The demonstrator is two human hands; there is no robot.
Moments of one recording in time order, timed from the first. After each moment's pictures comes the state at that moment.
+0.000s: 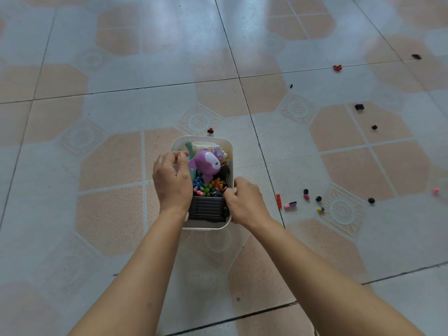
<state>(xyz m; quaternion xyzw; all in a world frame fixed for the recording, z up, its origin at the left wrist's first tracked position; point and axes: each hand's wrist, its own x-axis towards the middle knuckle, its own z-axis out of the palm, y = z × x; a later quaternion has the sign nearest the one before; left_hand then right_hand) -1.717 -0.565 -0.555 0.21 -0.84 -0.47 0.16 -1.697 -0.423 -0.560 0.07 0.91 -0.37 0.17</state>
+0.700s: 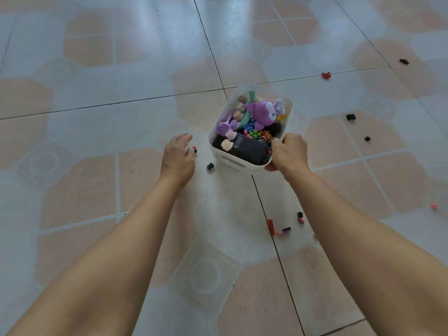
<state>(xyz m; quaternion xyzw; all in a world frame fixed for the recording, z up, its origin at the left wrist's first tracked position) -1.842 -0.552 -0.589 0.07 -0.92 -0.39 0.00 -1.845 -0.331 -0.542 0.26 0.87 -0.42 0.04</state>
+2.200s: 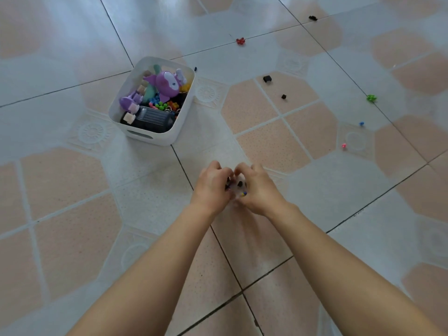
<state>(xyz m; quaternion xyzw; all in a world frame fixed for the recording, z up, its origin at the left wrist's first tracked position) -1.725 -0.350 -0.587 -0.18 -0.93 -0.29 -0.14 -1.692 -0.224 -0.574 0.11 0.94 -0.28 0.17</state>
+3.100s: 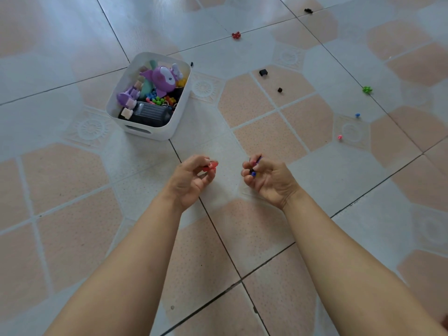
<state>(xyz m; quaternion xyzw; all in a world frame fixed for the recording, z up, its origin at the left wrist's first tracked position) -1.738 -0.383 -0.567 0.23 -0.43 -0.81 -0.33 -1.687 -0.202 -0.565 0.32 0.39 -0.85 0.13</state>
